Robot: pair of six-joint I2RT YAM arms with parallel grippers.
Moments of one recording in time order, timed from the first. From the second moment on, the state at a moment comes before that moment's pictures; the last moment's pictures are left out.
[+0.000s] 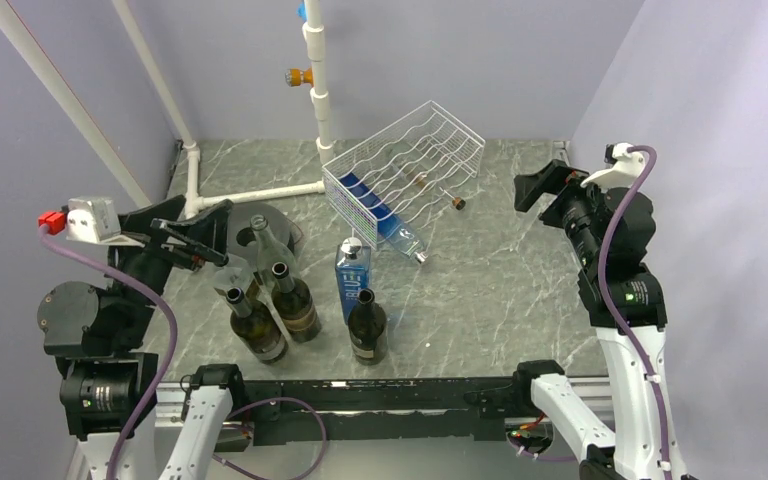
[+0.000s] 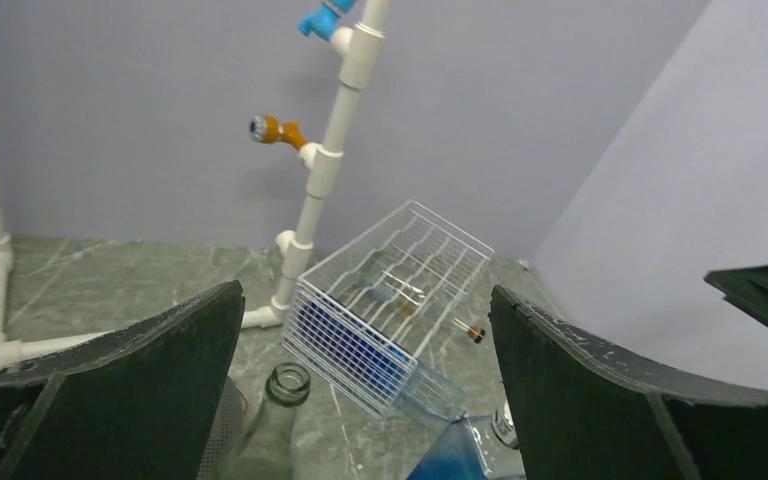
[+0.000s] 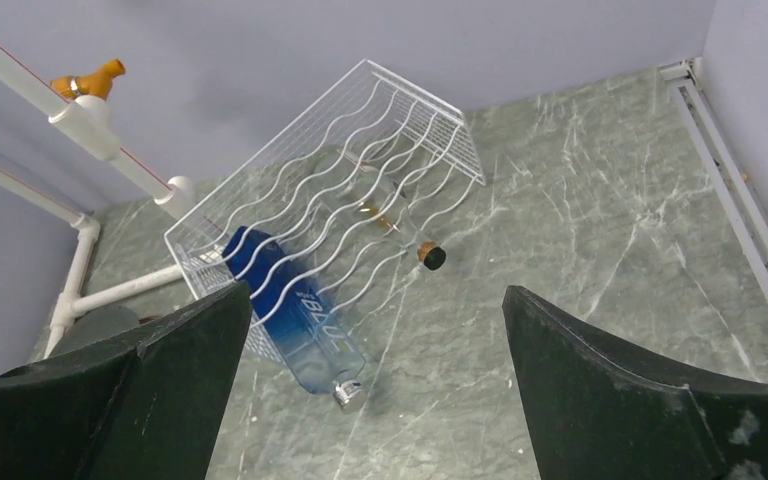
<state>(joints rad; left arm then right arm) 0.04 0.51 1.25 -0.48 0.26 -0.42 0.08 0.80 1.22 -0.55 0.02 0.37</state>
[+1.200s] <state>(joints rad) -0.25 0.72 1.17 -0.48 0.60 -0.47 1.07 1.31 1.58 -0.70 0.29 0.49</state>
